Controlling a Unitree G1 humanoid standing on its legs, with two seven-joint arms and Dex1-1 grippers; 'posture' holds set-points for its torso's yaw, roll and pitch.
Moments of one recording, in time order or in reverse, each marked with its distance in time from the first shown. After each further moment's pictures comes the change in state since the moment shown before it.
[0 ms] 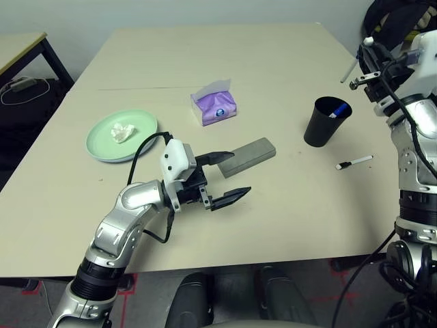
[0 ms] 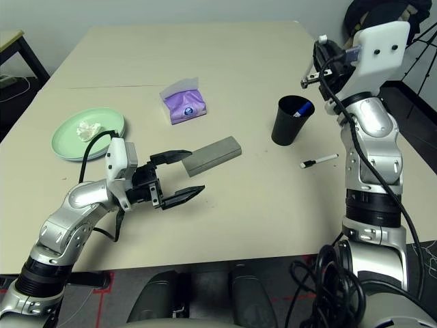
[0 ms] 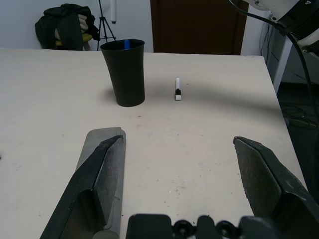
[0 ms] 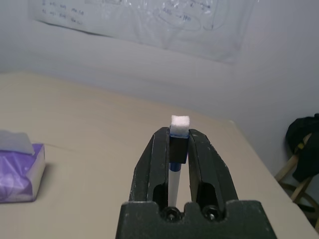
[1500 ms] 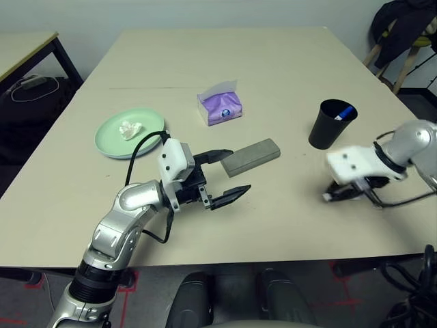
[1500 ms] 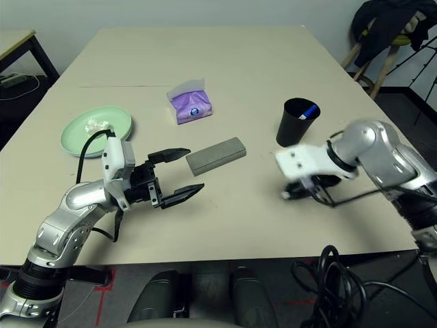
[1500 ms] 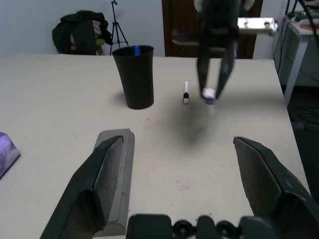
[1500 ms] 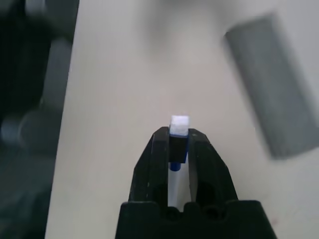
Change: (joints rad) left arm 0.010 0.001 0.012 -0.034 -0.002 0.010 0.025; right arm -0.228 -0.405 0.550 0.041 0.012 0.139 1.258
